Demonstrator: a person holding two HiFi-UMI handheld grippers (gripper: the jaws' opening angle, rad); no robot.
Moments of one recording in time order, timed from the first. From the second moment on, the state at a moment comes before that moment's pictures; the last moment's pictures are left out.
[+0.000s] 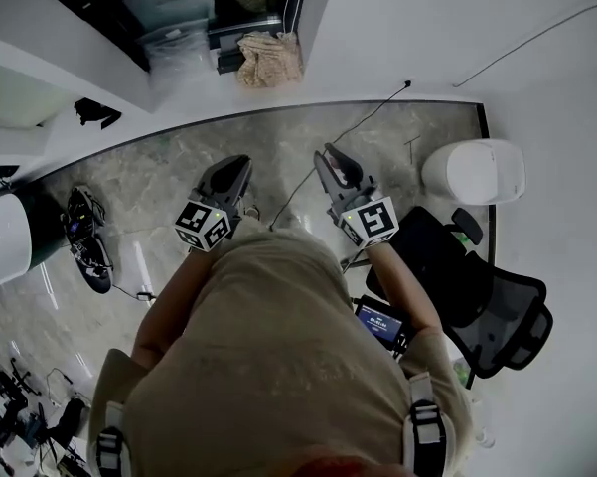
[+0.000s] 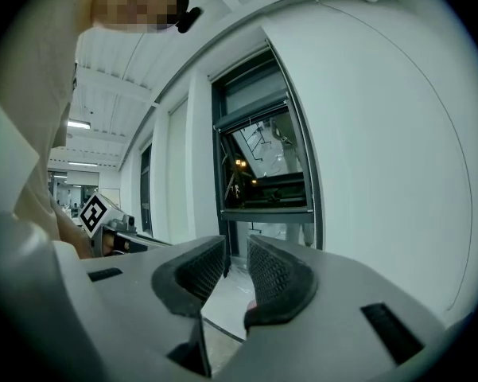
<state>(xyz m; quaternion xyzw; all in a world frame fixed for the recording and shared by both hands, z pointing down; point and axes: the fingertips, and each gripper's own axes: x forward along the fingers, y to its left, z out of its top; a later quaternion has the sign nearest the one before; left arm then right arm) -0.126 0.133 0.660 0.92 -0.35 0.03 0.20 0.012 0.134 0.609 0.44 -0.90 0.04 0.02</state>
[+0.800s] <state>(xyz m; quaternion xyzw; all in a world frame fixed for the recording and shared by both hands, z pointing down) -0.117 0.315 0.680 0.87 -0.44 -0.02 0.23 0.034 0.294 0.623 0.38 -0.92 0.04 0.03</state>
